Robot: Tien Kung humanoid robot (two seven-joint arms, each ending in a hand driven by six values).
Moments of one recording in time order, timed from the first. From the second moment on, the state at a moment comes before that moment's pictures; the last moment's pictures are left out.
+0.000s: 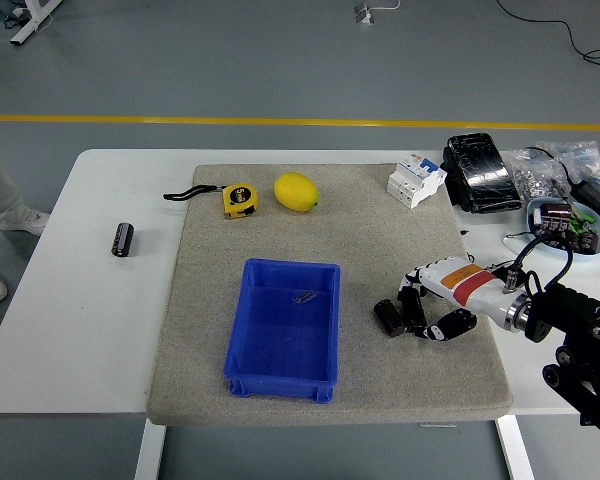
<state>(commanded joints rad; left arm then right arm) -0.17 0.12 -0.45 -0.27 0.52 0.32 0.17 0.59 -0.38 0.64 0.99 -2.02 -0.12 0.30</state>
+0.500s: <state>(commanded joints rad) -0.17 0.12 -0.45 -0.27 0.52 0.32 0.17 0.60 -0.40 0.69 1.05 -2.03 -0.11 0.29</state>
